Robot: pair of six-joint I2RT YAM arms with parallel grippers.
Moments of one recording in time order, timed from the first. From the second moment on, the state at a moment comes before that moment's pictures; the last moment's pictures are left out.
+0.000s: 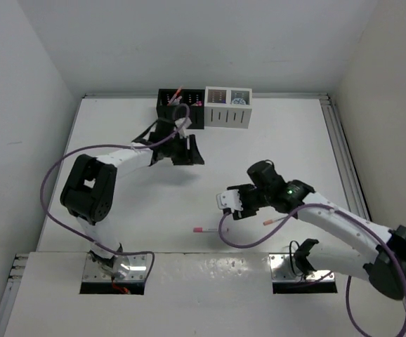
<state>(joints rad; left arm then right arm) -0.46 1.77 1.12 -0.10 0.45 -0.49 0.68 1.03 0.64 -0.45 -0.43 -1.04</state>
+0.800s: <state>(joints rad) 0.41 1.47 1.14 -0.37 0.58 -0.29 1.27 1.74 1.25 -0.84 -0.21 -0.34</state>
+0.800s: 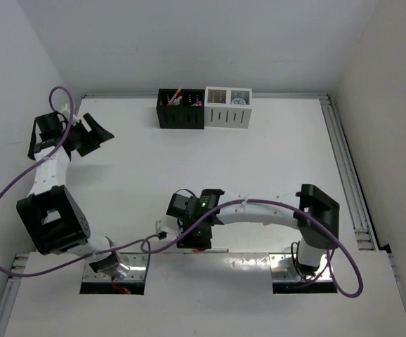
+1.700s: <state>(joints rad) 0.63 1.43 1.02 -0.42 0.76 -0.23 1.31 1.89 1.17 -0.58 -0.14 -0.16</state>
